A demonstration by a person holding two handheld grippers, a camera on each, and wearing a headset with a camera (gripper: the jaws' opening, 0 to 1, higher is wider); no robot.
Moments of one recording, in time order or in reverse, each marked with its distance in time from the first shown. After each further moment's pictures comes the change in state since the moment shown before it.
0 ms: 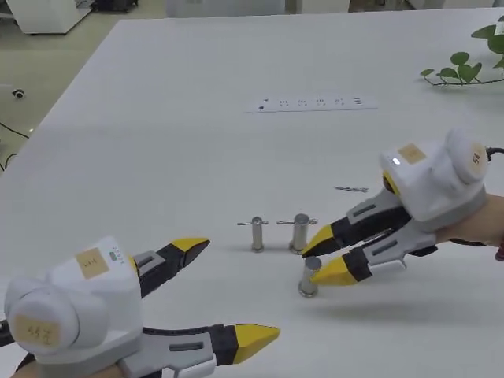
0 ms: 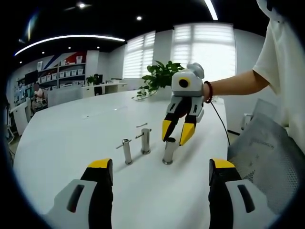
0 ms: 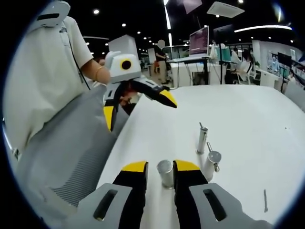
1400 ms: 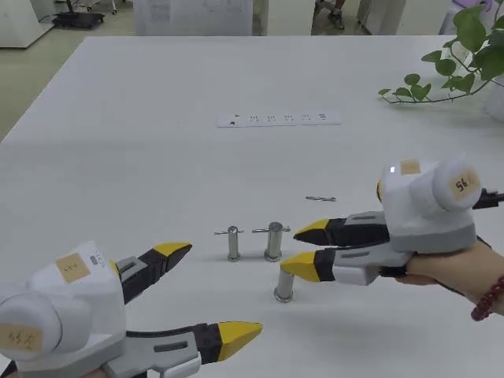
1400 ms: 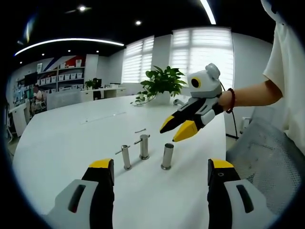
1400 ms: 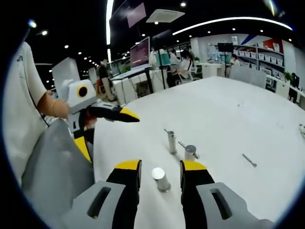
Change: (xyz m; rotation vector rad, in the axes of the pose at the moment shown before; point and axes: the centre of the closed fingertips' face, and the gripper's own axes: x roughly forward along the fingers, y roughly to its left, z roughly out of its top) left arm -0.002 -0.001 0.008 0.000 -0.047 -0.014; right arm -0.015 -0.014 0.014 0.305 -0.120 -0.505
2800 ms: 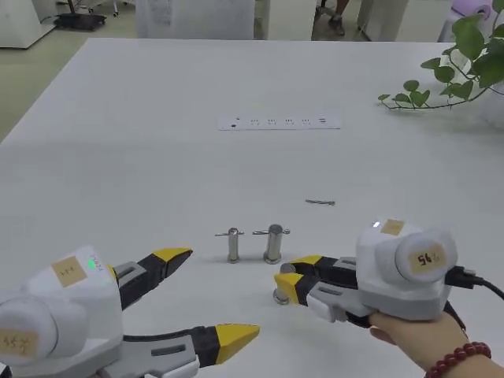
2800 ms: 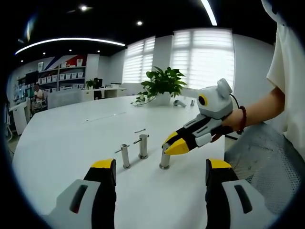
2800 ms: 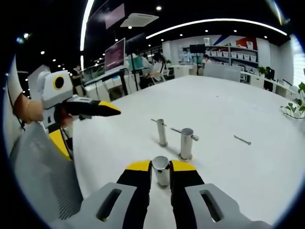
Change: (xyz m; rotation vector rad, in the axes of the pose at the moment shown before) left arm -0.005 -0.001 0.000 -0.012 -0.005 0.003; right arm 0.019 -0.009 -0.027 0.072 -0.043 -0.245
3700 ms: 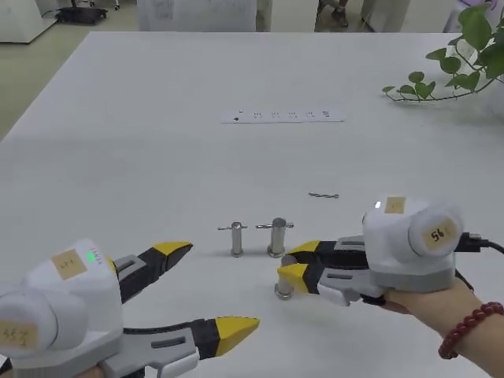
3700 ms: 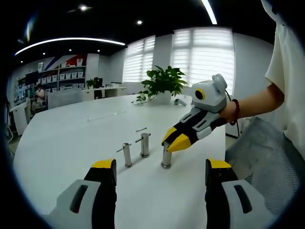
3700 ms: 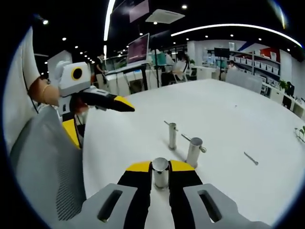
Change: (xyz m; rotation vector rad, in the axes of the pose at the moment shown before) left arm -0.001 0.002 -0.003 0.006 0.011 0.004; right arm -0.002 0.007 0.008 -0.158 0.028 0.197
